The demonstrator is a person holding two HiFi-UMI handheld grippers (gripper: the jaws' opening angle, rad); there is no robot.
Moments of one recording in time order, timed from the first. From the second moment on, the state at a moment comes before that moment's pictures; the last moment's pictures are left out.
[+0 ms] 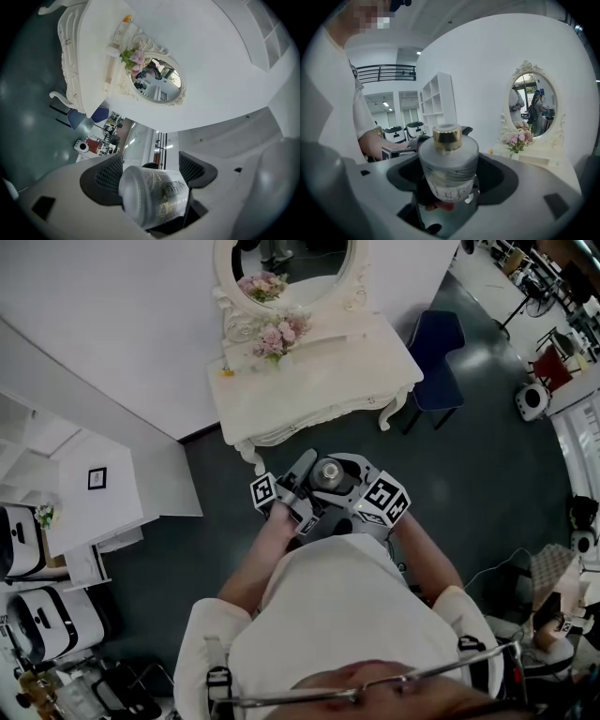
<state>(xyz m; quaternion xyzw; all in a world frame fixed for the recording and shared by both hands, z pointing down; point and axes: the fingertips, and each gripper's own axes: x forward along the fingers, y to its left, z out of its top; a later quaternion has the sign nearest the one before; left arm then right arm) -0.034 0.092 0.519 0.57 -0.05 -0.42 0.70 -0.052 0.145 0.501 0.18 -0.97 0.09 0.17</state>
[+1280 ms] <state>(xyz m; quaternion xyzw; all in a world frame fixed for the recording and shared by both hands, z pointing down) 0.073 0.063 0.534 0.56 -0.08 -0.44 0.69 0.060 0.117 0.514 0.14 -0.97 0.09 0.15</state>
